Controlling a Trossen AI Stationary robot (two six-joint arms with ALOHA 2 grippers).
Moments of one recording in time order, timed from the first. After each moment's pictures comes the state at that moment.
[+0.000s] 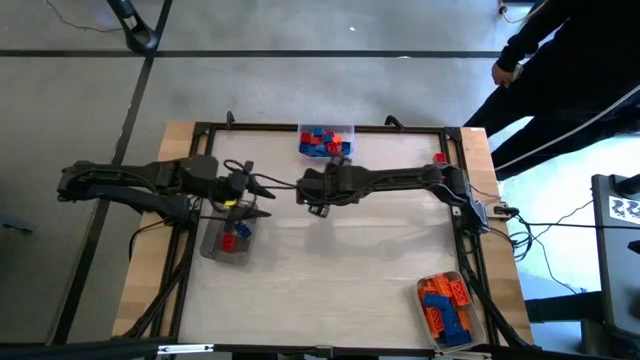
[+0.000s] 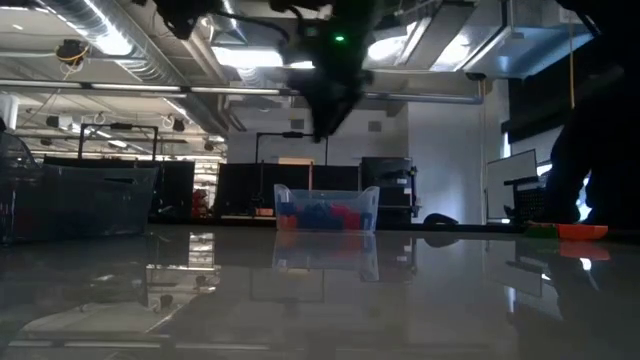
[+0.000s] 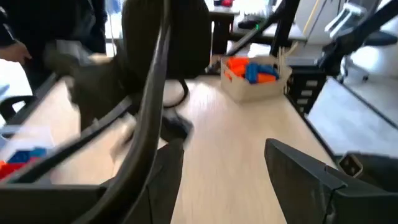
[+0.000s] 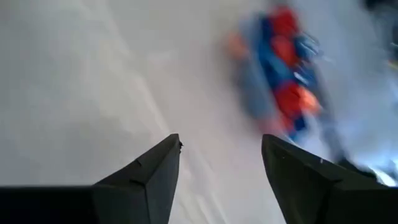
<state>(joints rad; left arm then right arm) 0.01 0.76 0.75 -0.28 0.10 -0.01 0.03 2.12 1.96 -1.12 0.51 0.27</state>
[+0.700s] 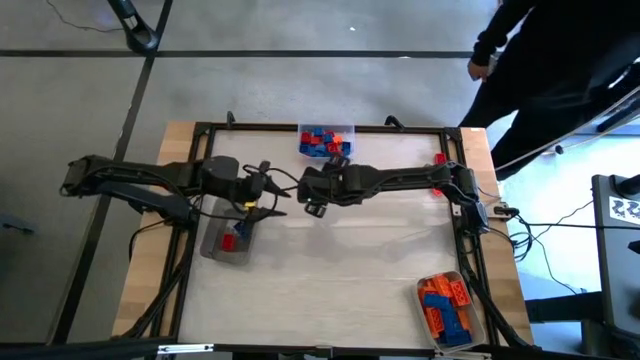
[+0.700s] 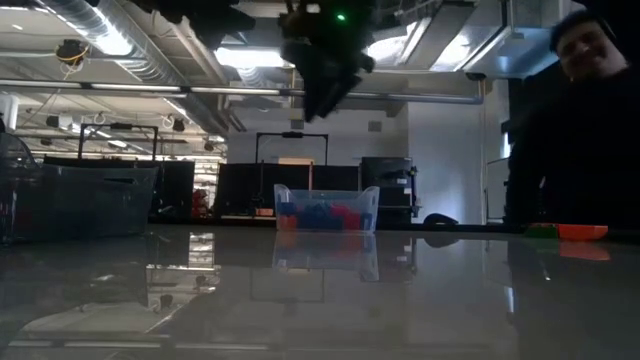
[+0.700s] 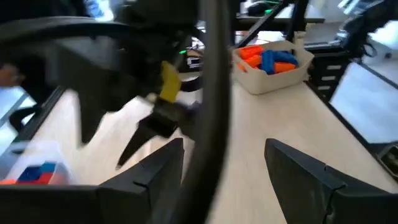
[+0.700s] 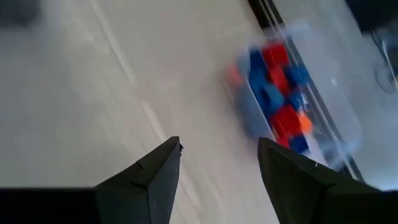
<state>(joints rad) 0.01 0.97 0.76 -0.13 0.09 0.09 0.04 2.07 1.95 -1.07 0.57 0.30</state>
